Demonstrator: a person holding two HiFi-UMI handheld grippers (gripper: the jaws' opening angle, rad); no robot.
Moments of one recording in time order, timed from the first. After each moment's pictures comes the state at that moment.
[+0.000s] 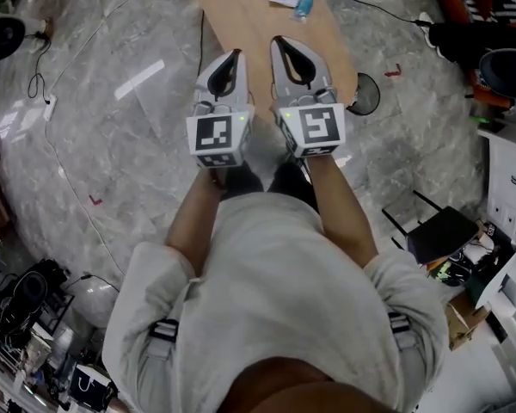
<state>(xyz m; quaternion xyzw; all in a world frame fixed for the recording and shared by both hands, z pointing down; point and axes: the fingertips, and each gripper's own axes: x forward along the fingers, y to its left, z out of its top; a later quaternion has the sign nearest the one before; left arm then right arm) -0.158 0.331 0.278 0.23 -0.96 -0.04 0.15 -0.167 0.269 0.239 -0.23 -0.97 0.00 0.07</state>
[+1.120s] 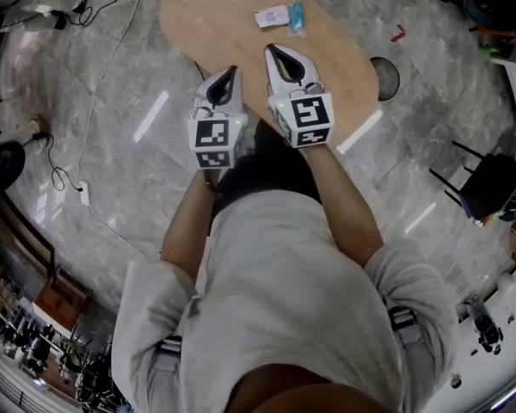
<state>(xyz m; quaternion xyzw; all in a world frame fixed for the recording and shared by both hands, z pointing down) -0.352 0.330 0.392 0.43 -0.86 0.06 0.26 -0.357 0.254 0.368 -0.05 -0.98 0.07 0.17</state>
